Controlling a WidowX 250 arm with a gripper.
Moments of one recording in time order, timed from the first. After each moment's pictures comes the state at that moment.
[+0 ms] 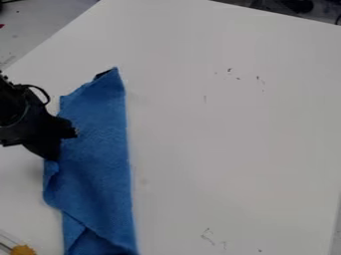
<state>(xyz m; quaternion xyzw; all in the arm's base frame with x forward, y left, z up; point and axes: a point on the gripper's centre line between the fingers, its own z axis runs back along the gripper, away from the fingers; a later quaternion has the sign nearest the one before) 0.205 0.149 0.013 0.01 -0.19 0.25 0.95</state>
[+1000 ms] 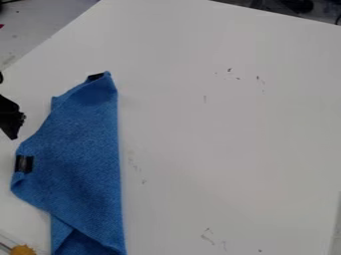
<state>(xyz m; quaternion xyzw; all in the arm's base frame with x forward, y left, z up) 0.187 0.212 0.051 0.11 -0.16 0.17 0.97</state>
